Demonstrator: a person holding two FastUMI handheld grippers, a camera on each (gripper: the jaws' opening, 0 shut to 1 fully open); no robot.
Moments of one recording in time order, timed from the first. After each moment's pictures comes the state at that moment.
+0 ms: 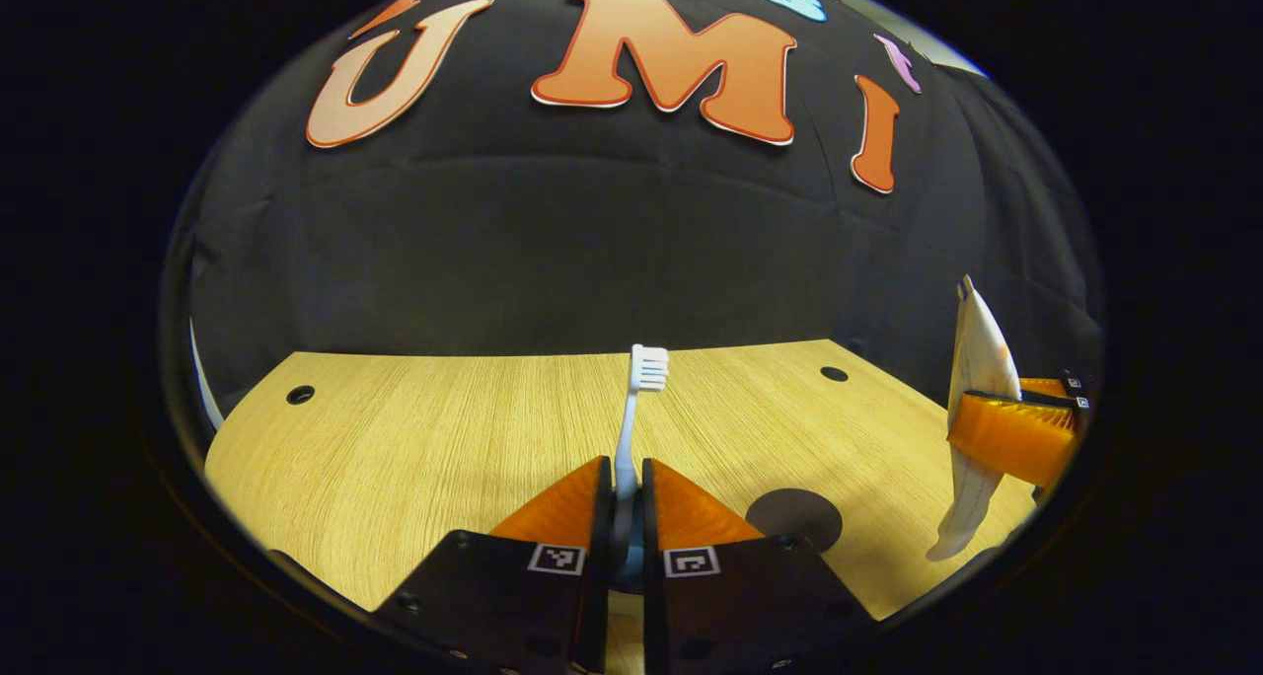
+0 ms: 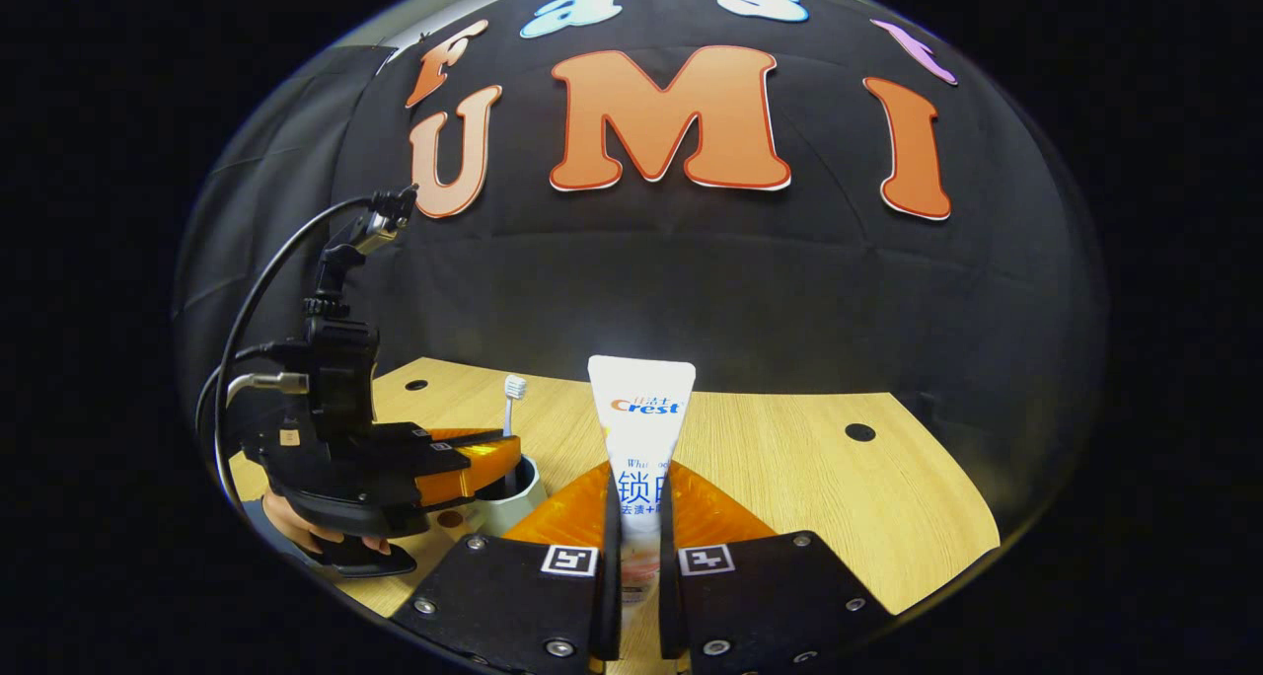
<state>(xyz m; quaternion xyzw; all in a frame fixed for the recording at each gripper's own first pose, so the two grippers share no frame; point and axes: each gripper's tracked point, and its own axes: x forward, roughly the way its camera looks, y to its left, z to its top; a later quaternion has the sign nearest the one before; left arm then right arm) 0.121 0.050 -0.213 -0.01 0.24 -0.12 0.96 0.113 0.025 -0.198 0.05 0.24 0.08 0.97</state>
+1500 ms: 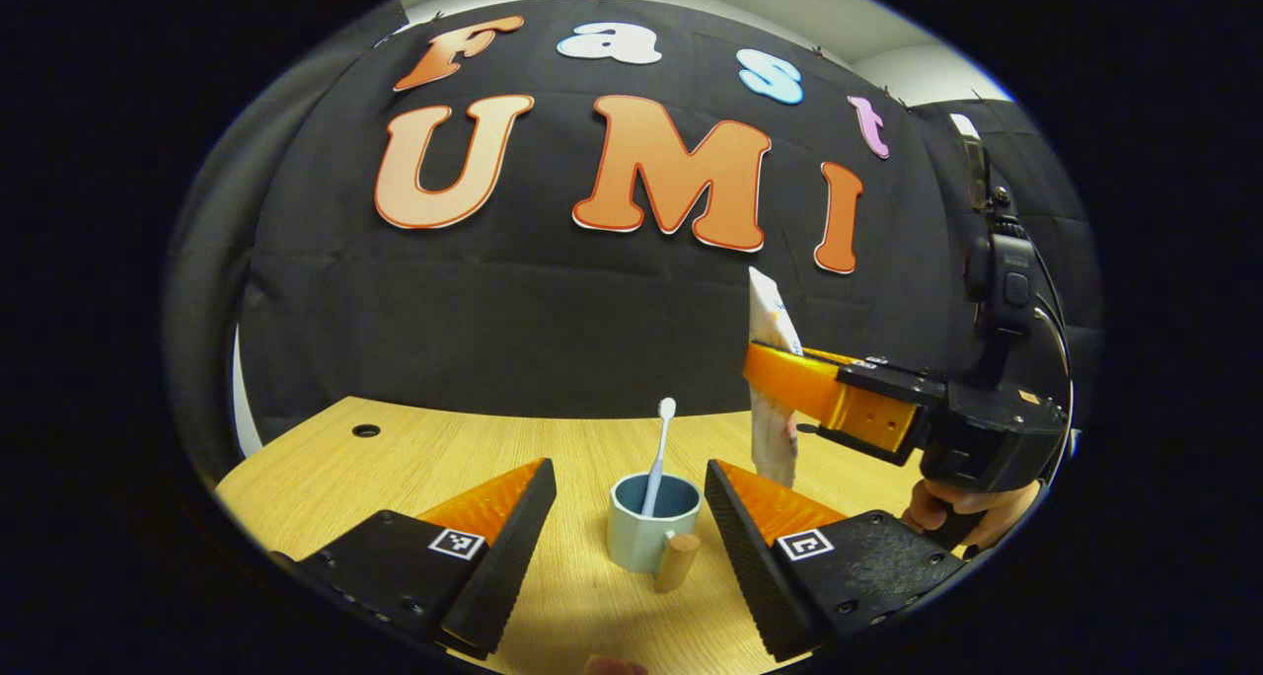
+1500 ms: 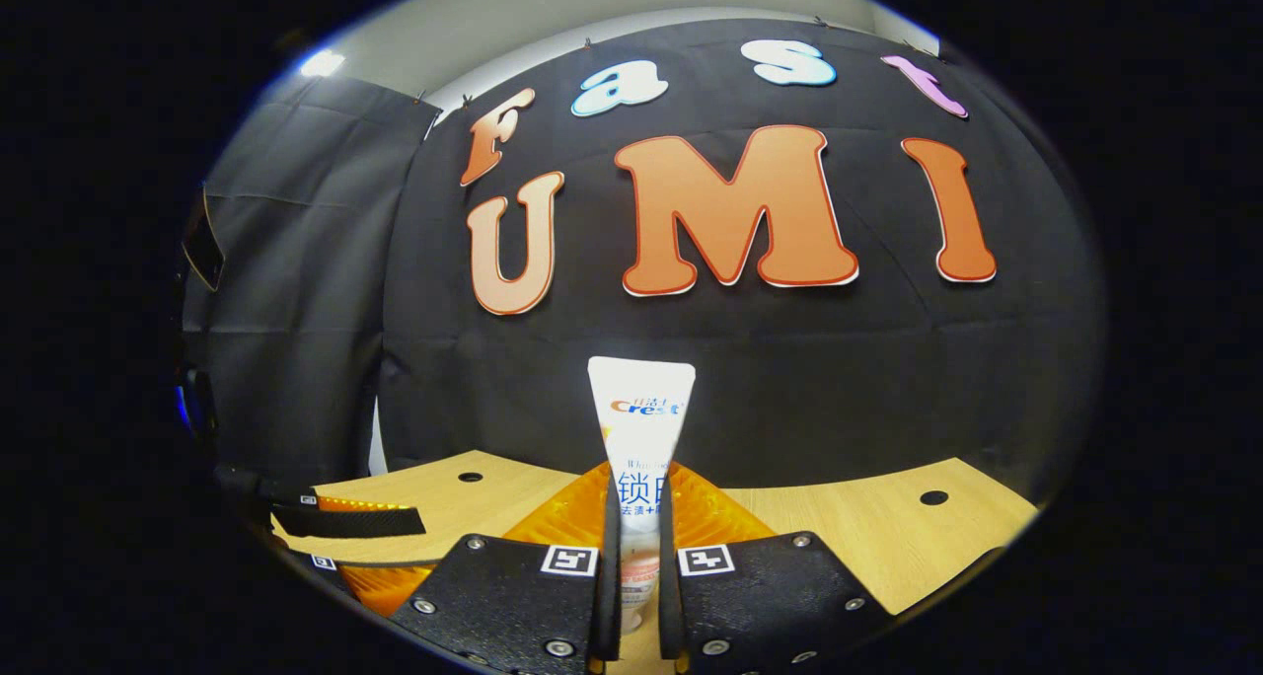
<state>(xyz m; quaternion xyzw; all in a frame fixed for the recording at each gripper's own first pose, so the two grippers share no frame) -0.001 0.105 -0.135 -0.03 0.10 -0.10 0.99 0.154 0.110 -0.140 0.10 0.06 0.14 0.98</state>
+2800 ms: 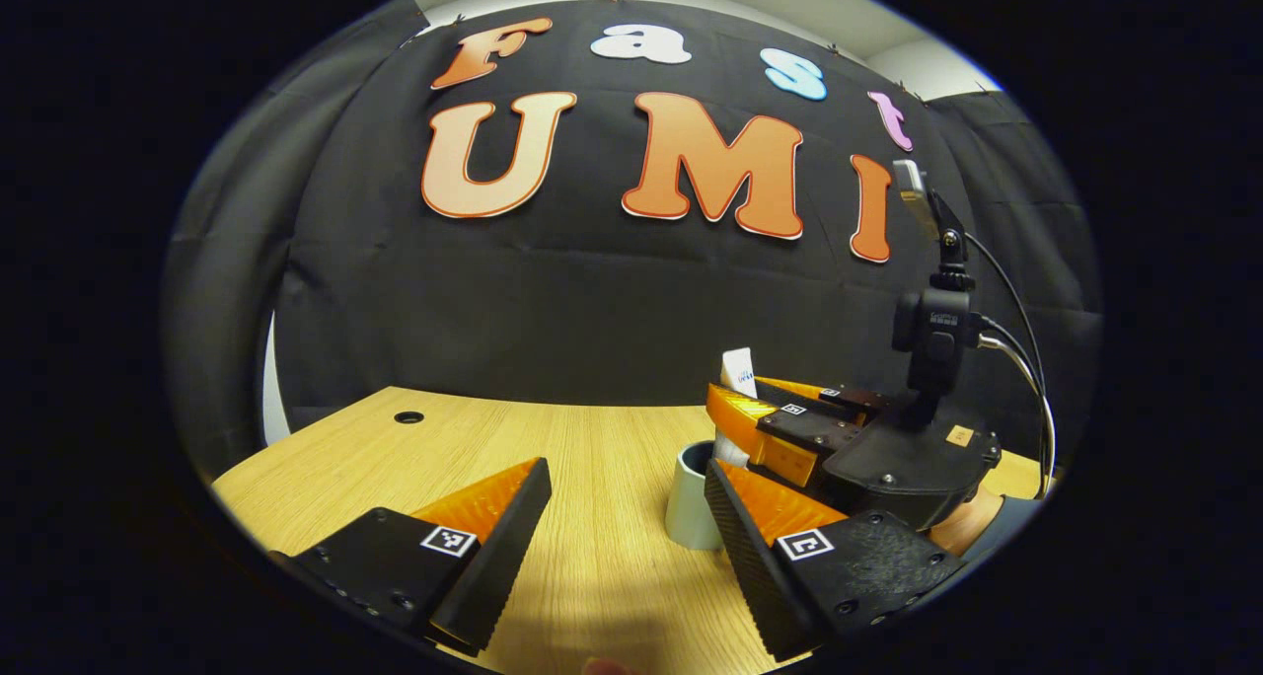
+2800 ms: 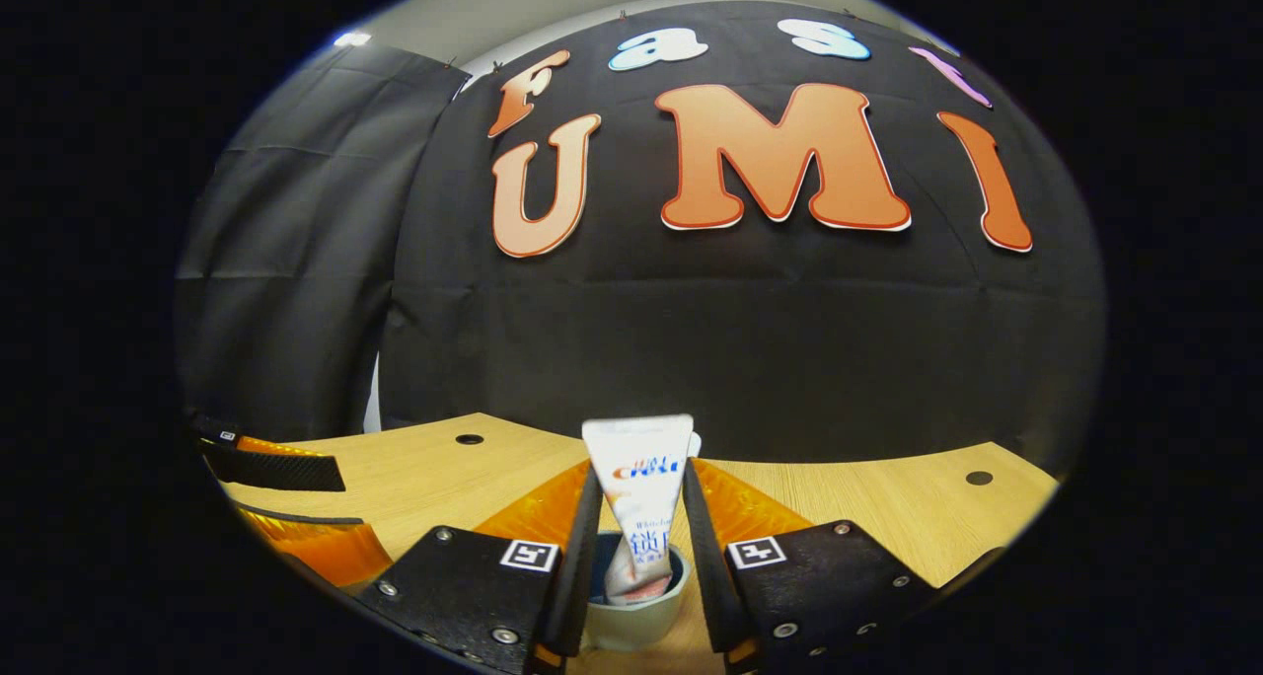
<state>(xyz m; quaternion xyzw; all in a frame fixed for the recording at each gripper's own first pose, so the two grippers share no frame) -0.013 0.149 -0.156 -0.01 0.10 -0.04 0.99 0.173 0.161 -0.215 0.06 0.08 0.16 0.98</state>
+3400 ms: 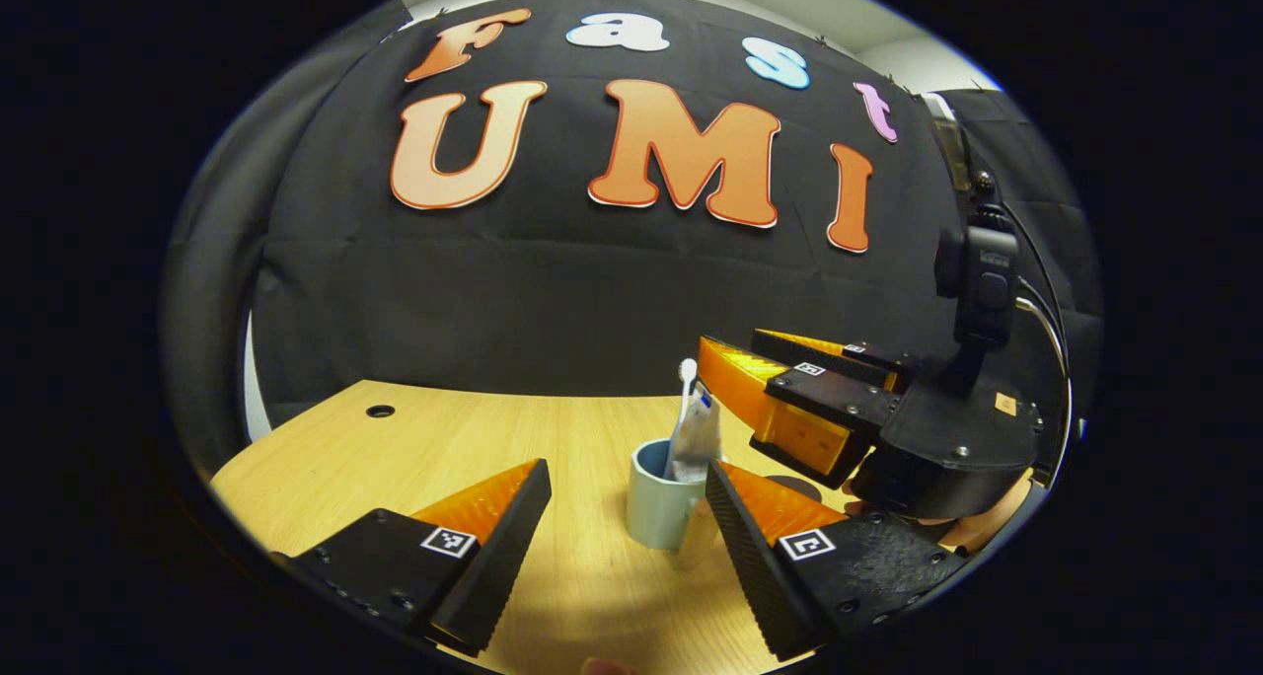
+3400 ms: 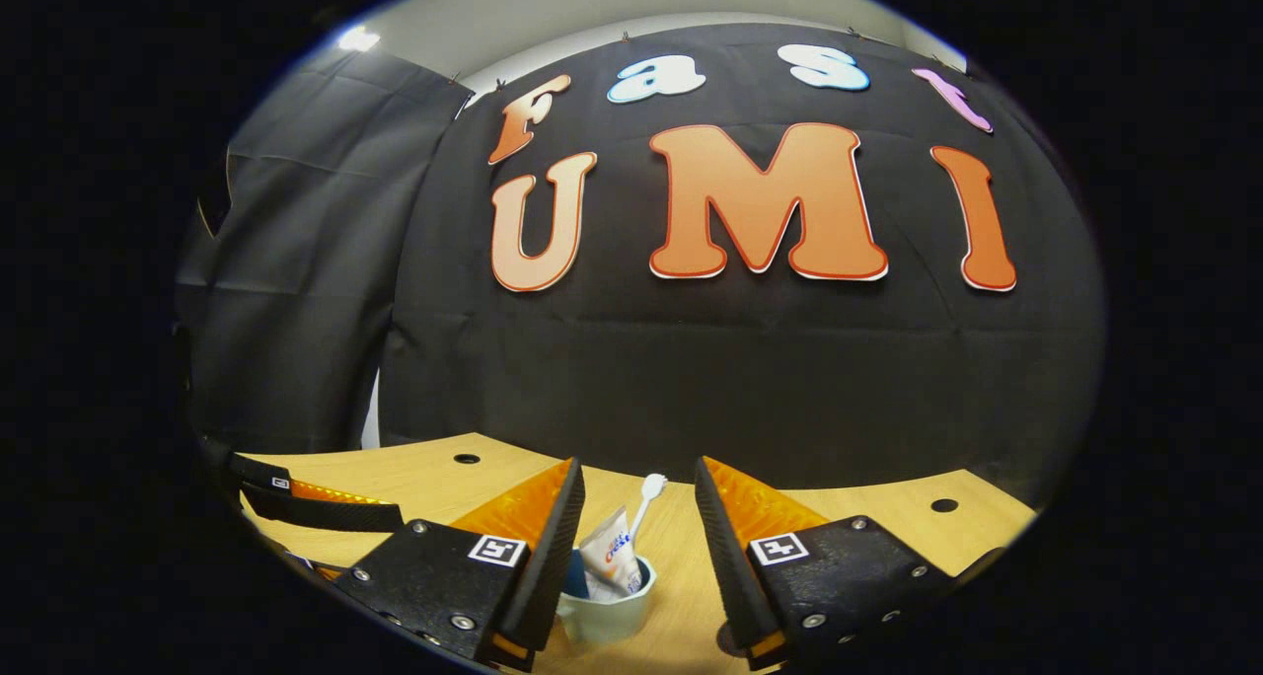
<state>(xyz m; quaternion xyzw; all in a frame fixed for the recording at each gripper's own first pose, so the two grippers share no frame) -0.007 0.107 -0.157 -0.01 0.13 -0.08 0.99 0.151 0.123 -0.164 0.05 0.05 0.14 0.99</state>
